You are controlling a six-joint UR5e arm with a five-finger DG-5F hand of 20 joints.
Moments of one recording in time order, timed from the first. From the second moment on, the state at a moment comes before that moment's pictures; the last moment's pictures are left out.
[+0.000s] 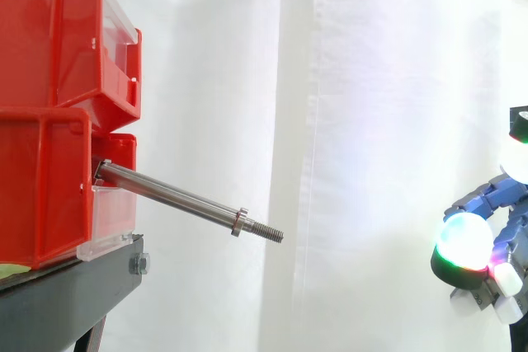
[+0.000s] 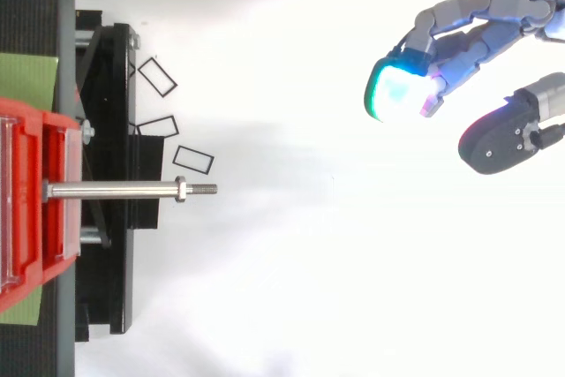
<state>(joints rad) 0.02 -1.99 -1.56 -2.99 -1.46 -0.17</state>
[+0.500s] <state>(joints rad) 0.02 -1.99 -1.56 -2.99 -1.46 -0.17</state>
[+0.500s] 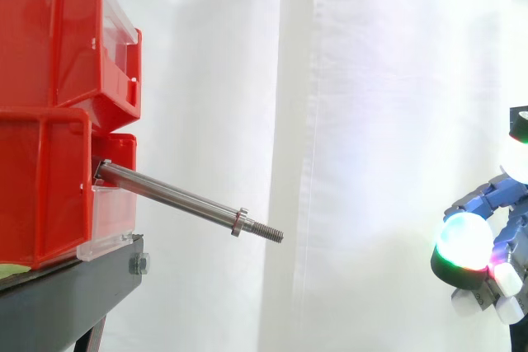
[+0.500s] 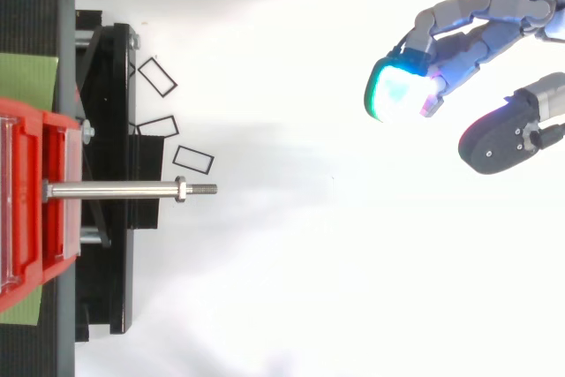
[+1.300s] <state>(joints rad) 0.02 -1.99 -1.56 -2.99 -1.46 -0.17</state>
